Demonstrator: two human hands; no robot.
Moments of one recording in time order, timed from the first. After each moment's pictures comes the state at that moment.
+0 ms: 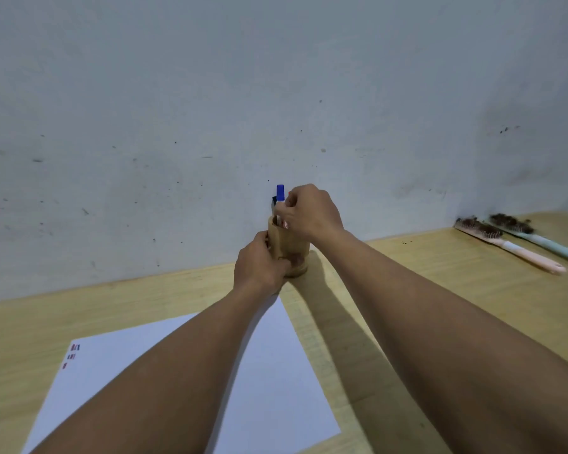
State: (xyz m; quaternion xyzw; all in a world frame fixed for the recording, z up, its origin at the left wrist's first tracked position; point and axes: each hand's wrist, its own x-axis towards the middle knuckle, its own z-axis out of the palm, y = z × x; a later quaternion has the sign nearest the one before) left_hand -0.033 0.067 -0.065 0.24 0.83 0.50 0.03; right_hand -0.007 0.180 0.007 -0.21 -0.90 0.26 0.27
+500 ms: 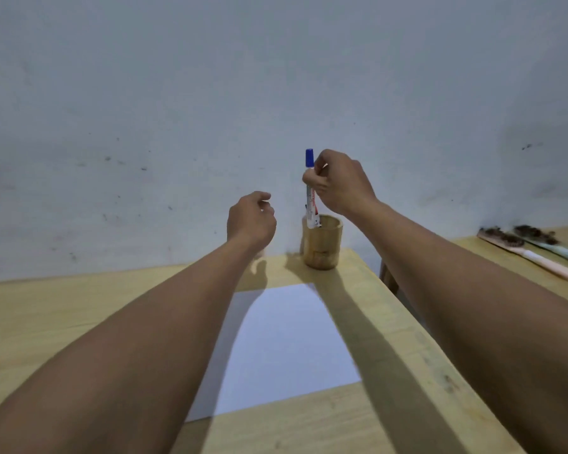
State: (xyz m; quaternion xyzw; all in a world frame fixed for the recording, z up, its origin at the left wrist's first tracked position) left_hand -0.034 -0.021 0.021 0.19 0.83 0.51 -0.09; right_hand 0.047 0.122 0.083 -0.09 -0.90 0.28 0.33
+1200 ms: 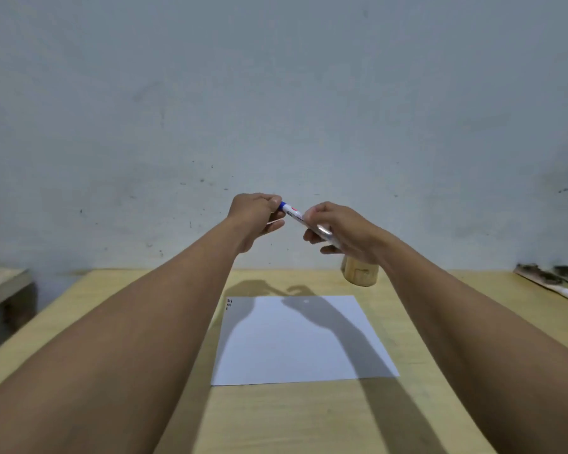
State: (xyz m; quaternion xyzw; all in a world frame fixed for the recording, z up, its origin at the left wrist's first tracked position) left_hand 0.002 -0.149 0.091 0.12 0.64 0.75 0.07; right_hand 0.091 0.019 0.092 -0.03 -0.82 0.58 0.05
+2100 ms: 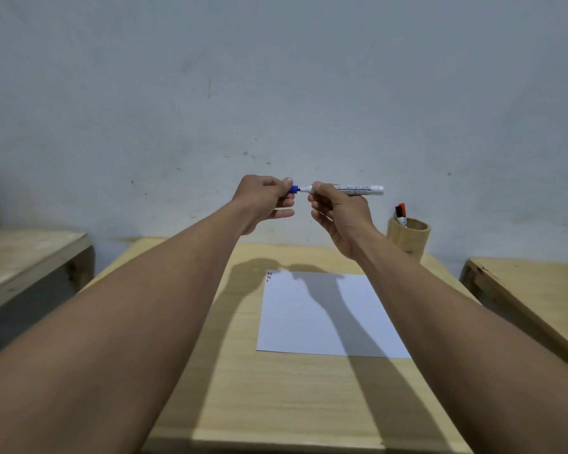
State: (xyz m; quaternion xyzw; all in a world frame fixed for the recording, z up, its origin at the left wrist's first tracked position) left_hand -0.014 -0.214 0.069 0.15 0.69 0.70 0.05; right_hand 0.054 -0.066 0.053 -0.04 -0.56 0.81 0.18
